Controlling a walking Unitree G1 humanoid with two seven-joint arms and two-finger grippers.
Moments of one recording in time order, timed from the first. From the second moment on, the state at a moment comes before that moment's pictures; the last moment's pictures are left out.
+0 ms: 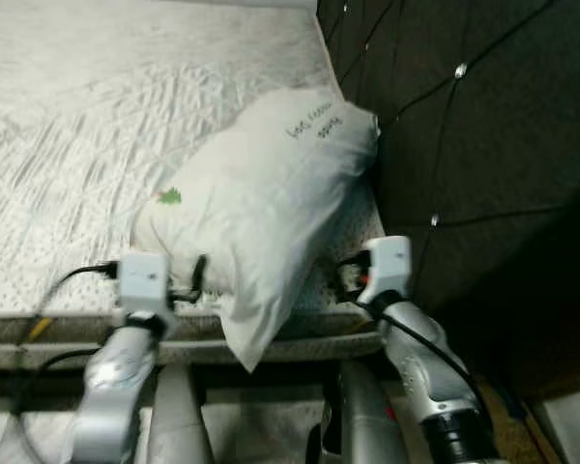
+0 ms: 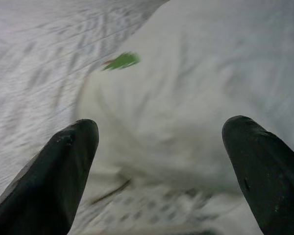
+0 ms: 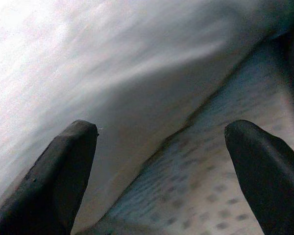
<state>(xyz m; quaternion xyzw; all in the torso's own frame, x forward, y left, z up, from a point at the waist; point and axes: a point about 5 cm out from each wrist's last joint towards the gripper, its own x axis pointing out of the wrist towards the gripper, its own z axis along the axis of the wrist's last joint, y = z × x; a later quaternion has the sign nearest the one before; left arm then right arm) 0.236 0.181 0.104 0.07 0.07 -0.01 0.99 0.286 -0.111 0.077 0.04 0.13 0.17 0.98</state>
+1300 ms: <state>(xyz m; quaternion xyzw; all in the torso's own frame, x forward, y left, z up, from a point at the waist) 0.196 0.207 0.091 0.12 0.13 0.01 0.99 0.288 -0.035 0.087 0.12 0.22 0.43 0.87</state>
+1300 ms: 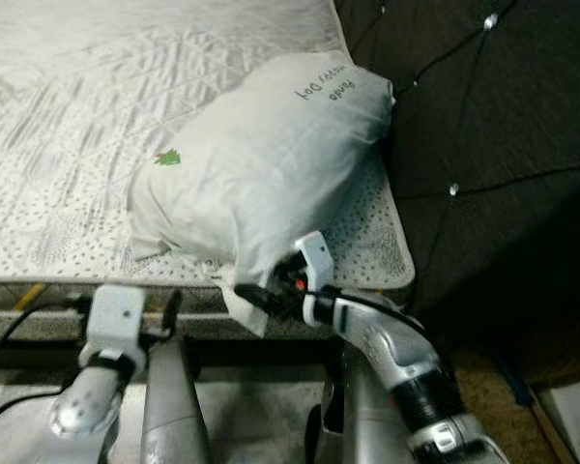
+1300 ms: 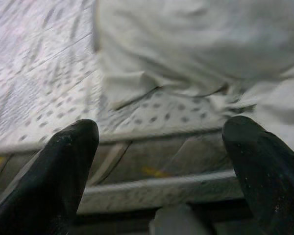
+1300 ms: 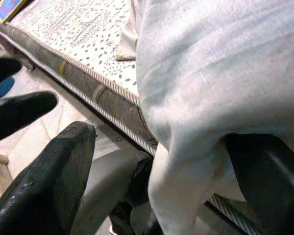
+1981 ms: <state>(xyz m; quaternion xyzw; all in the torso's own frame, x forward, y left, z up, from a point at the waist) 0.202 0.221 0.093 0.12 0.12 0.07 0.98 0.314 -0.046 0.072 0.18 0.24 0.20 0.93</state>
